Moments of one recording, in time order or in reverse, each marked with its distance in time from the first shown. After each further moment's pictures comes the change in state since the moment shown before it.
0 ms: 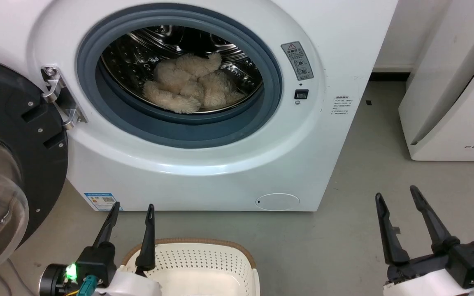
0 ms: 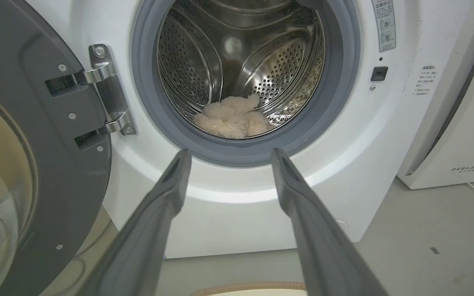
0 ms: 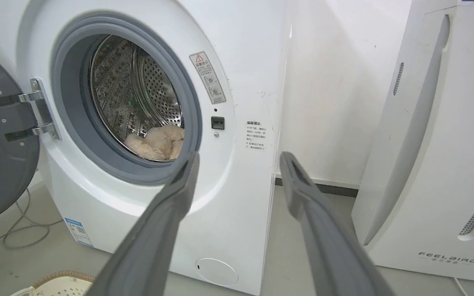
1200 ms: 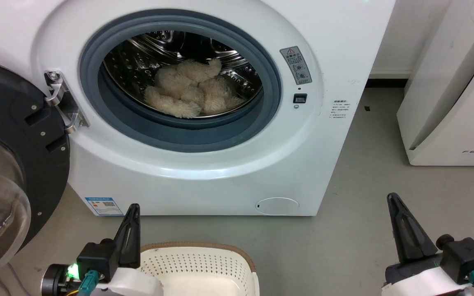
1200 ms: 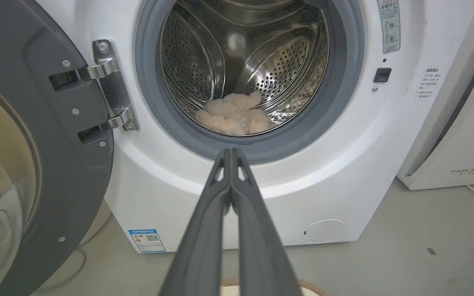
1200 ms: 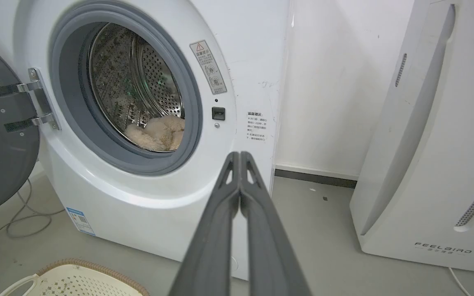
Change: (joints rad) left arm 0.010 -0.047 0.050 -0.010 0.028 -0.024 0.056; right arm 0.006 0.000 0.004 0.006 -0.003 0.000 0.054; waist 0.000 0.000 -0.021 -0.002
